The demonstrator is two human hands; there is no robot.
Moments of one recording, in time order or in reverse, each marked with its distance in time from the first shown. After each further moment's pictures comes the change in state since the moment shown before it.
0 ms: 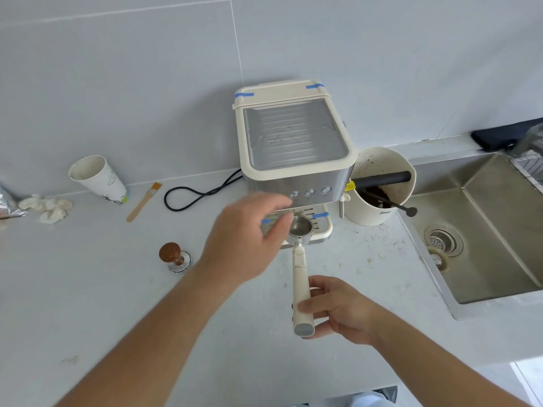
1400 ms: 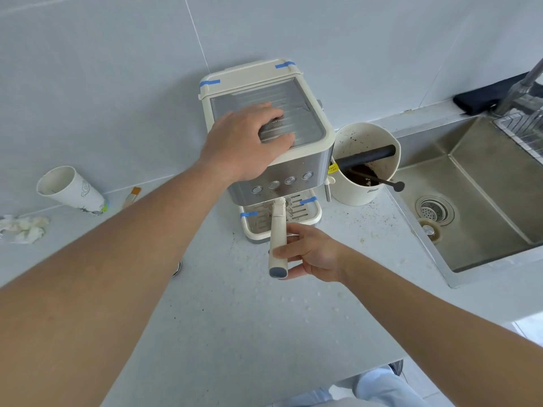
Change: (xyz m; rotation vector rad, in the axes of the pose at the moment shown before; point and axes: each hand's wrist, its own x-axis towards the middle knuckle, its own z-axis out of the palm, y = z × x) left_hand 0.126 -0.030 0.034 0.233 -0.163 0.039; right_hand 0.054 -0.044 -0.005 0.088 -0.019 -0.169
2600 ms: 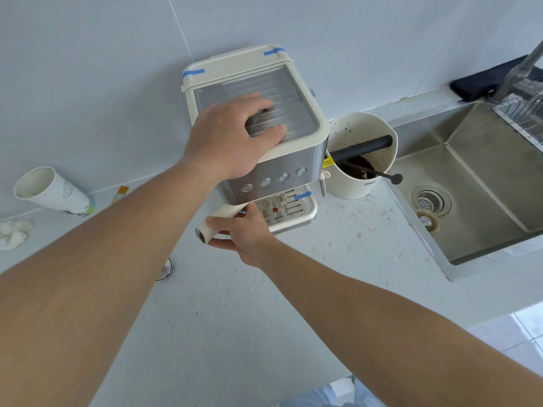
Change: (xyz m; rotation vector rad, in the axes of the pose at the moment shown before) left_hand 0.005 -0.004 0.002 0.041 -0.009 -0.050; right_hand 0.072 -0.013 0.092 0.408 0.145 -0.159
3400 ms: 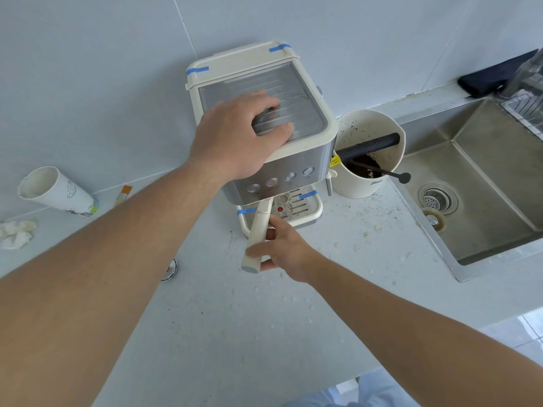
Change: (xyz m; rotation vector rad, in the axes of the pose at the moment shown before) left_hand -0.003 0.002 0.001 -0.030 0.020 -0.002; right_hand -0.025 -0.002 -0.064 -0.385 -0.081 0.025
